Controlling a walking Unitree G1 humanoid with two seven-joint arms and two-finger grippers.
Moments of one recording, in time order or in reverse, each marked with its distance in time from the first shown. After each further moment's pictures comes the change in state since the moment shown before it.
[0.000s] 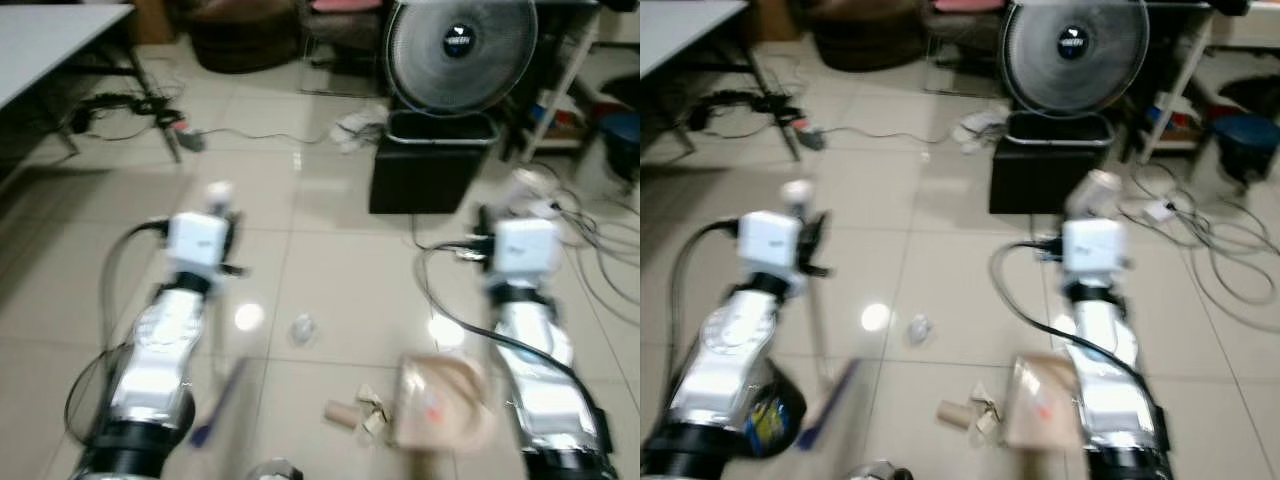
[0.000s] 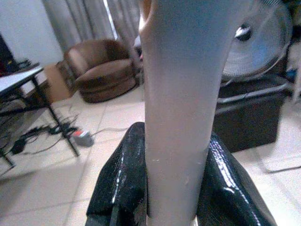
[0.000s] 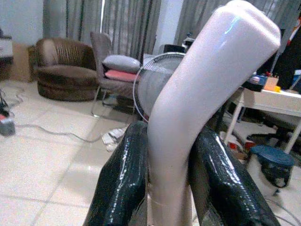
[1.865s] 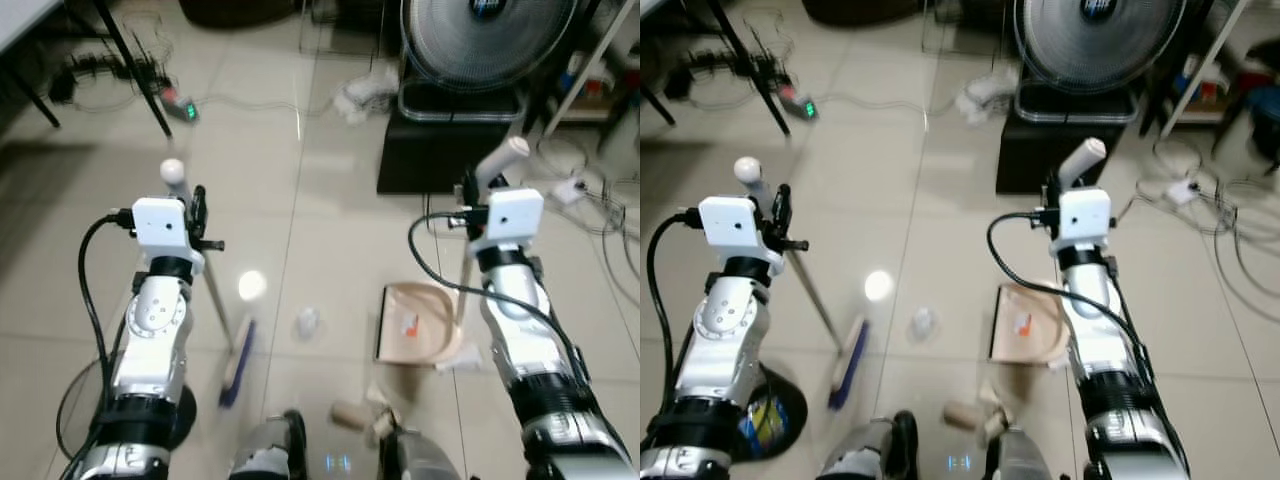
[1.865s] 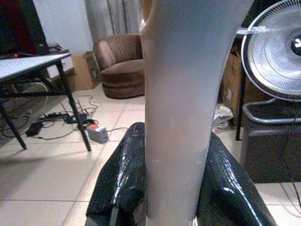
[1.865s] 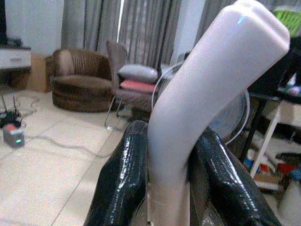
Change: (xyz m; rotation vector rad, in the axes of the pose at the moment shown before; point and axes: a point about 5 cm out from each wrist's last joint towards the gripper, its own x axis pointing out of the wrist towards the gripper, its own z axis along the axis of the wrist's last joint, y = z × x) left arm 0.016 0.015 0.010 -0.112 -0.161 0.165; right arm 0.053 -0.002 -0.009 -0.005 -0.182 0.039
